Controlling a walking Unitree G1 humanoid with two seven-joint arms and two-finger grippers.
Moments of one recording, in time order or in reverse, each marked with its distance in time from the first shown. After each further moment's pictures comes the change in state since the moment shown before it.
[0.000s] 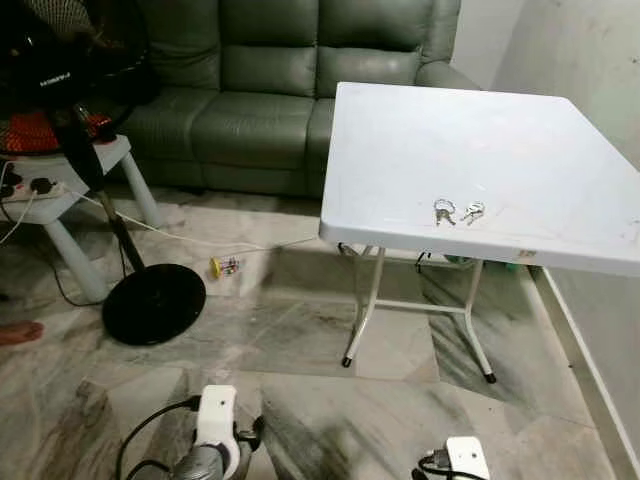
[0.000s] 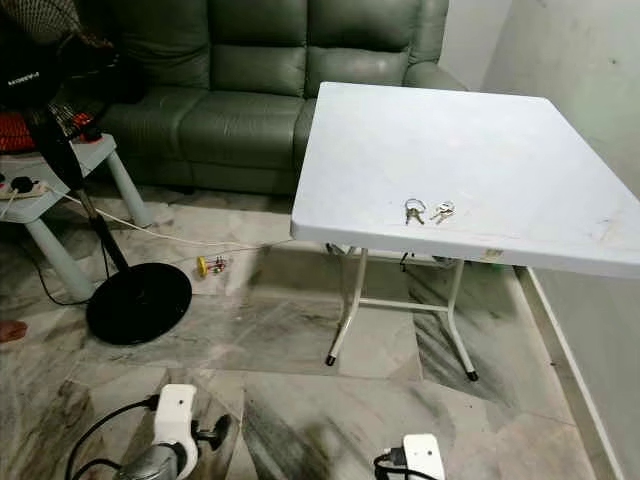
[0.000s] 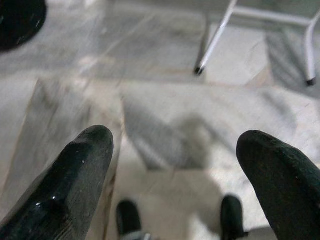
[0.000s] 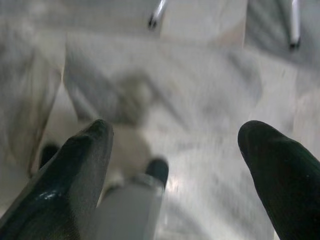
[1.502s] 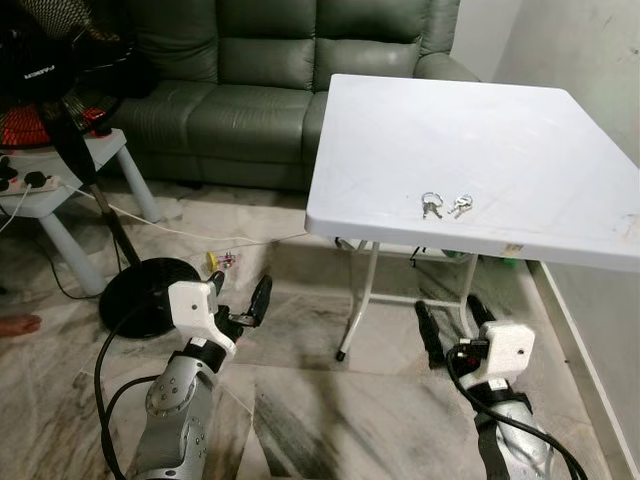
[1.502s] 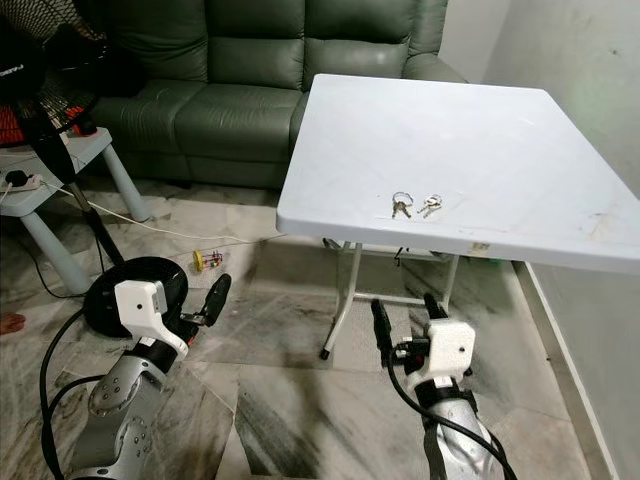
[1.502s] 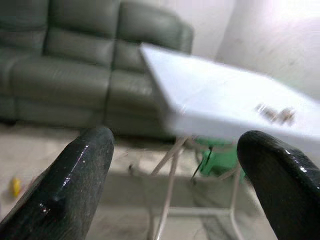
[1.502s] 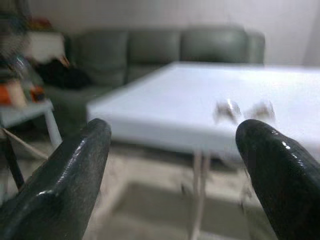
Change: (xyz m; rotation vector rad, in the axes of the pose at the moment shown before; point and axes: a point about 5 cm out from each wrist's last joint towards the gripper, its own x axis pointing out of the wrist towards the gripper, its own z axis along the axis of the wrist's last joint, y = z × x) left arm -0.058 -0.024 0.162 -0.023 -0.790 -0.244; right arm -0.067 0.016 0.179 -0.006 -1.003 0.121
